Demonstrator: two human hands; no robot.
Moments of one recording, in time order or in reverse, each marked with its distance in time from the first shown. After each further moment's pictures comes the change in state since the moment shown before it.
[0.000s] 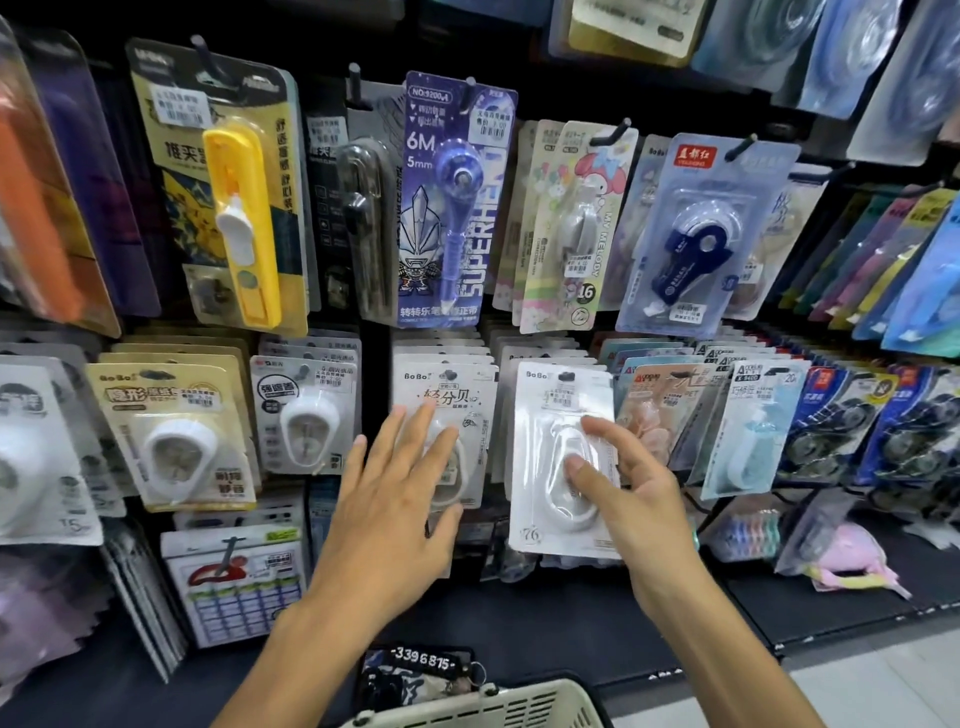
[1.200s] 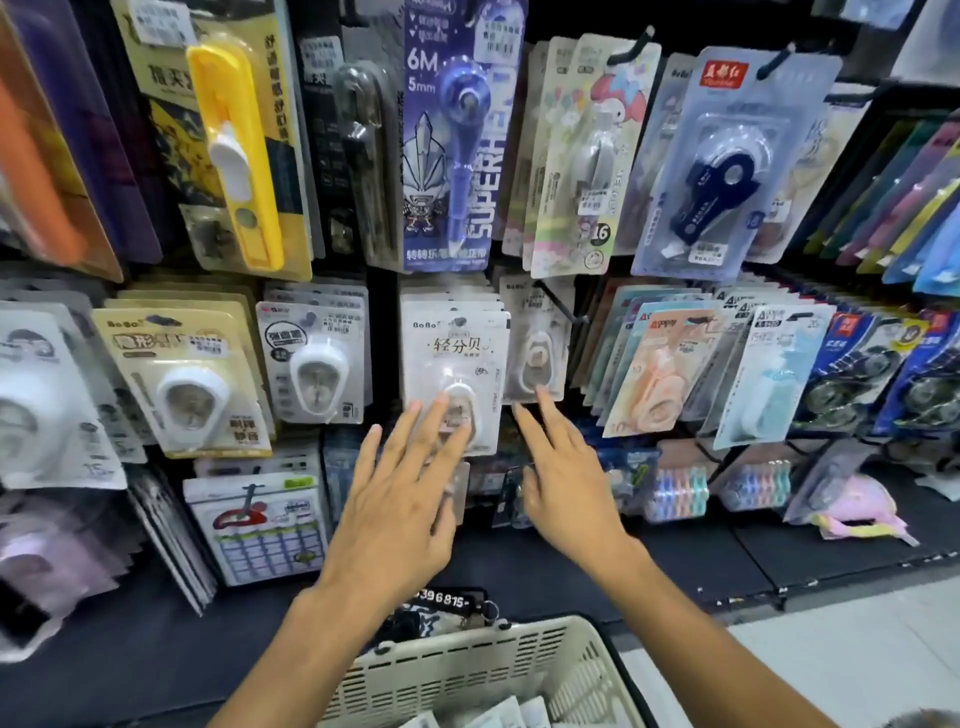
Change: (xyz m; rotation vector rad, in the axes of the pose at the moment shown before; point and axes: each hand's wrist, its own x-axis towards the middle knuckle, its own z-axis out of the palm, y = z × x) left_hand -0.033 -0.012 0.032 0.080 0.099 0.141; right_hand 0.009 0.077 0.033 -1.168 -0.283 -0.392
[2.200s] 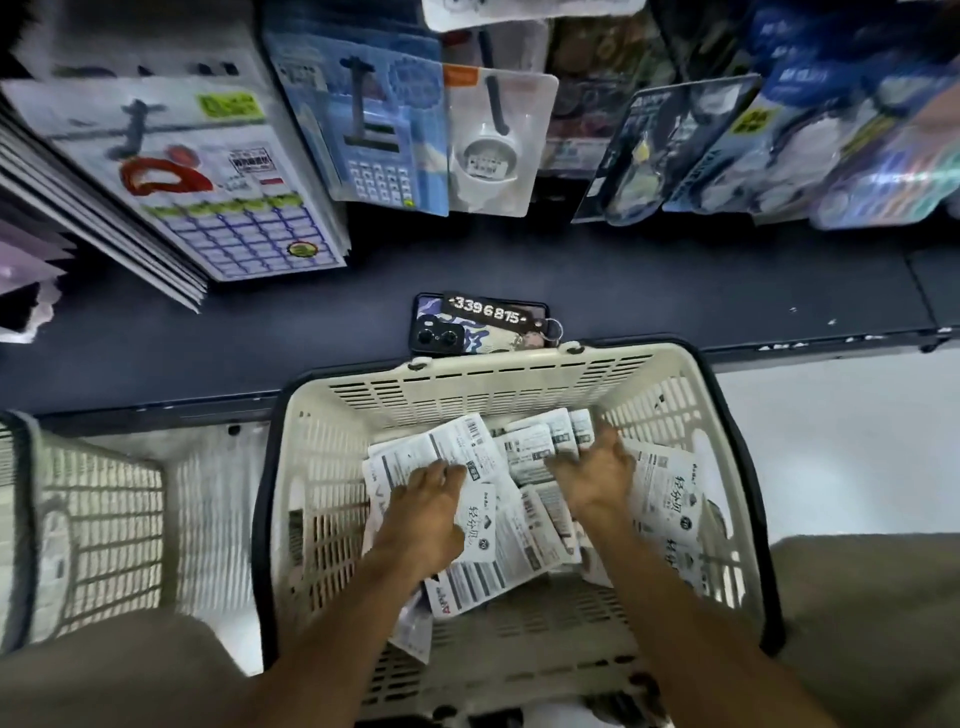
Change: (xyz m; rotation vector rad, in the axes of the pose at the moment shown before) left_hand -0.266 0.012 0.203 -0.187 -1.213 -0.465; right_hand -0.233 0.020 0.264 0.369 -0.558 1.043
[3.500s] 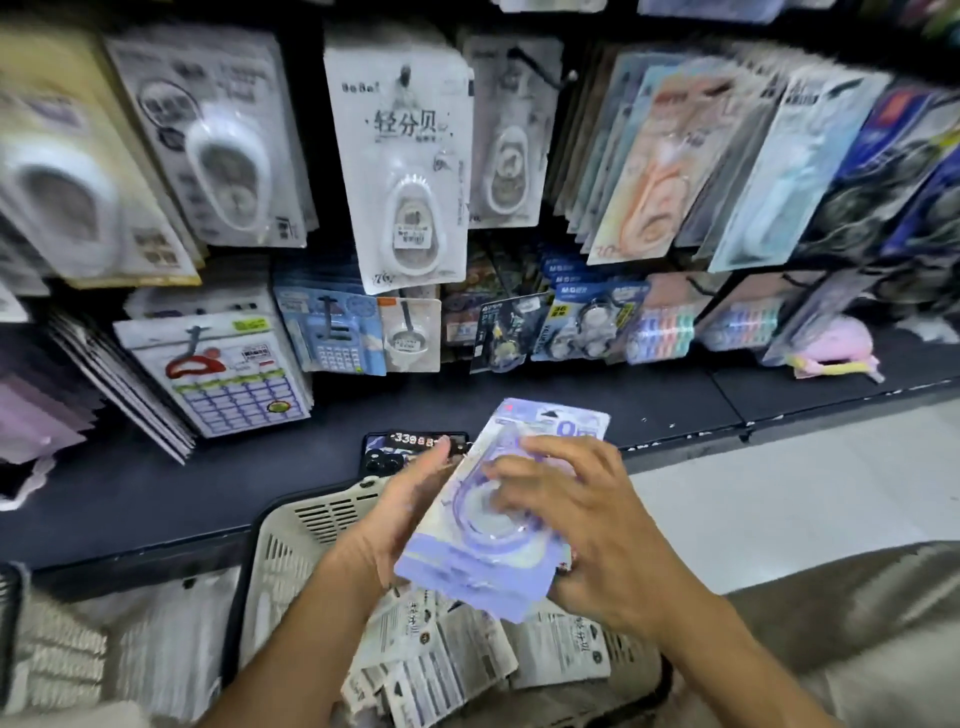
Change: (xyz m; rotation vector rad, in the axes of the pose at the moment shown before) left_hand -0.069 0.087 -0.162 -1.745 -0.432 0.380; right_hand -0.173 -0.075 -0.218 -0.265 0.301 -1.344
